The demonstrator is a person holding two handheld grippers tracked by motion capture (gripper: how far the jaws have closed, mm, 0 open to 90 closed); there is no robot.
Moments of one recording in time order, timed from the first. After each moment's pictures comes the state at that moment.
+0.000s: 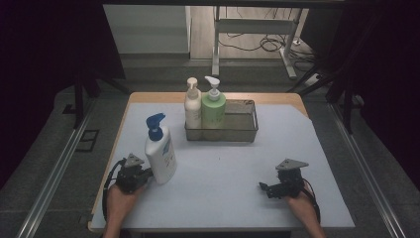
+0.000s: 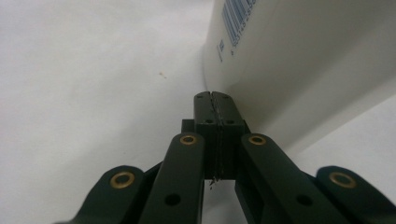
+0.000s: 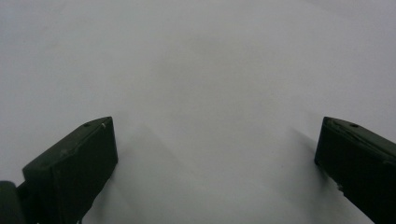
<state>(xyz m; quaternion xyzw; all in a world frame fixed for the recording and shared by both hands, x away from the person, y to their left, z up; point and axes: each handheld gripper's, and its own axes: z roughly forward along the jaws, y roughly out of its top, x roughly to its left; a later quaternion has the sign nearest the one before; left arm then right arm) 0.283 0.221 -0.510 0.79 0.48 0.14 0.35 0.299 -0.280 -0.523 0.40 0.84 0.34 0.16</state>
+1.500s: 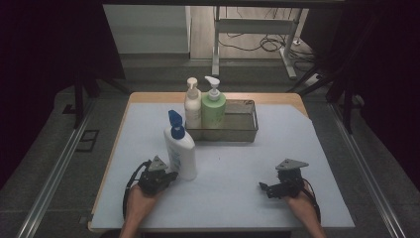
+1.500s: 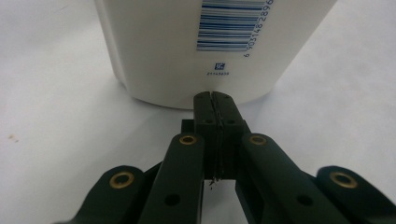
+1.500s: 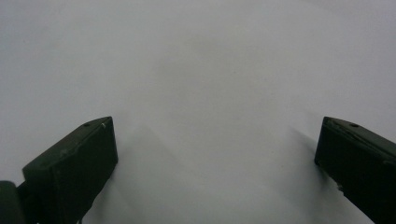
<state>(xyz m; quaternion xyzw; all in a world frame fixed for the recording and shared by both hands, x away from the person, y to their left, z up) 0.283 0.161 -0.511 0.83 0.40 0.11 0.37 0.299 -0.280 -0.523 0.40 0.84 0.34 0.16</state>
